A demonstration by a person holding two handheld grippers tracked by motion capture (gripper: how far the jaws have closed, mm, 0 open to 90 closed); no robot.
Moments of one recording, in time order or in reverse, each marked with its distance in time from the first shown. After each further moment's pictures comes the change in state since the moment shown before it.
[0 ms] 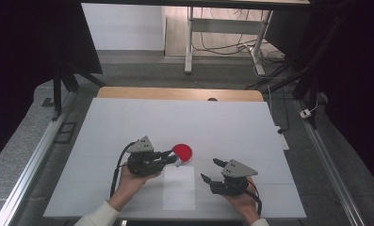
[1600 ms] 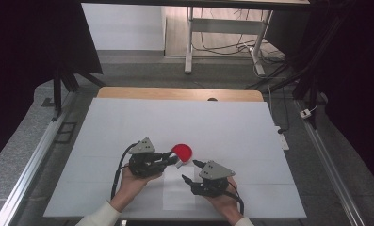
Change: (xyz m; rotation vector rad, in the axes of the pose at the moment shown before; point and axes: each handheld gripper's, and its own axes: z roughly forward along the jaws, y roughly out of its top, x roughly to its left) left arm -0.002 -0.003 0.004 0.001 0.004 -0.008; right arm 0.038 0.023 0.033 -0.001 0.045 -0.062
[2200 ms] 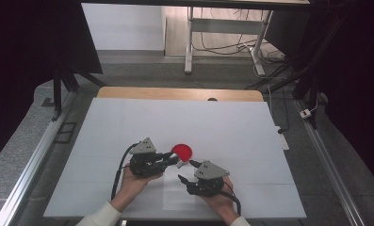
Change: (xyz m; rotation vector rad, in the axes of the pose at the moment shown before) left arm -0.001 -0.001 0.003 0.002 -0.003 -0.002; right arm 0.006 0.004 0.009 0.009 -0.006 -0.008
